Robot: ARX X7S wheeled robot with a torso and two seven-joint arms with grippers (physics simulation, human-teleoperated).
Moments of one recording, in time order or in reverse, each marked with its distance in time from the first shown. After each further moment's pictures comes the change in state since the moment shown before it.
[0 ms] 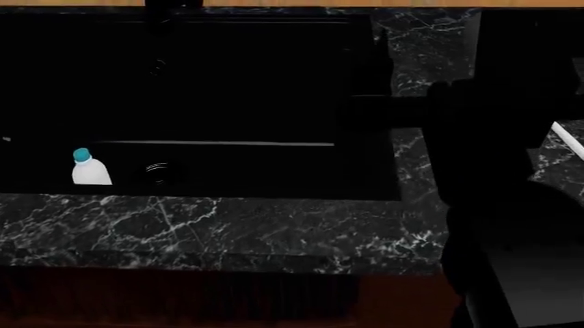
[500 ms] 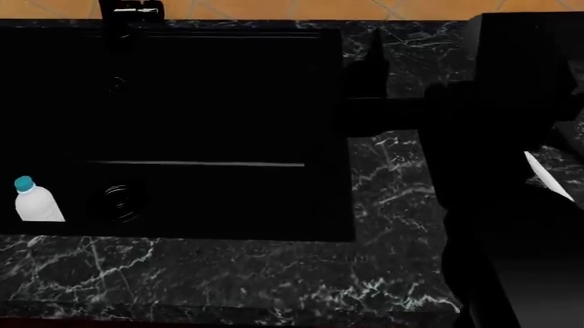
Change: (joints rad) left arm 0.003 0.001 -0.005 0.014 -0.013 -0.009 -0.004; right arm -0.010 0.001 0.012 -0.020 0.035 -0.002 -0.007
